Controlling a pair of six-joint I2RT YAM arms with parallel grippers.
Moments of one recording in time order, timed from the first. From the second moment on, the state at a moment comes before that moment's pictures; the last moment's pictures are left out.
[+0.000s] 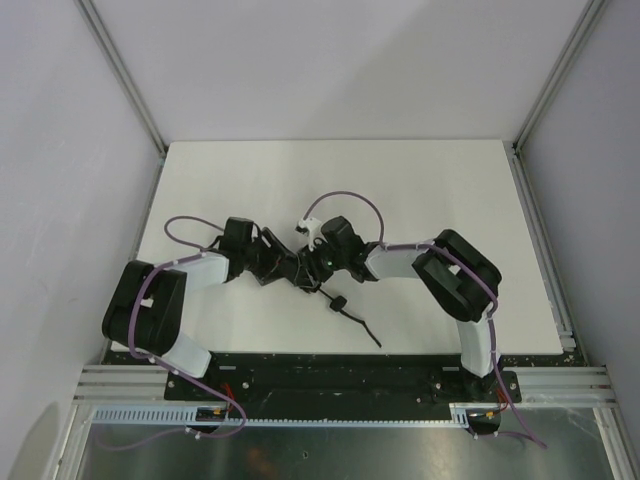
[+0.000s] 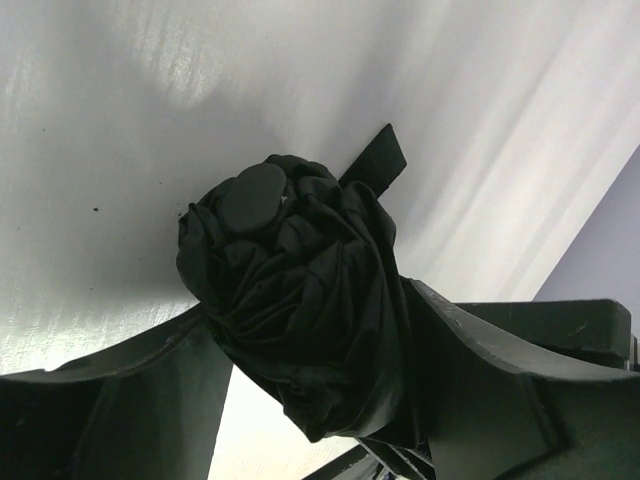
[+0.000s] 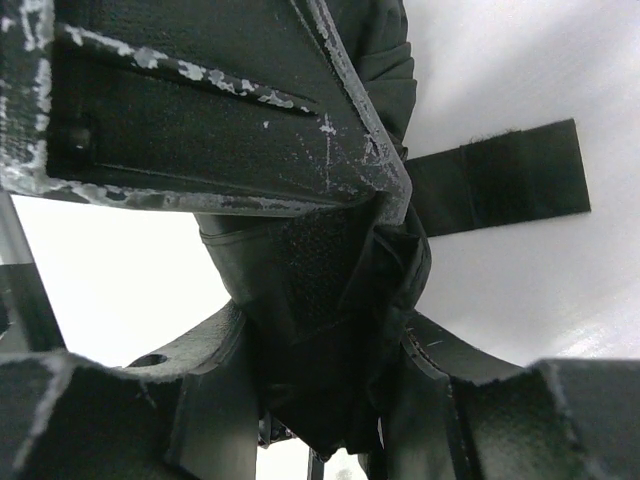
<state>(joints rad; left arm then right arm) -0.27 1.55 0.65 -0.02 0.32 -1.01 0.83 1.99 1.11 0.22 -0.40 0.23</state>
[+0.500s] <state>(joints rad) -0.25 1.60 0.60 0.16 0.40 -1.09 0.78 2.02 1.11 0.27 -0.55 0.30</state>
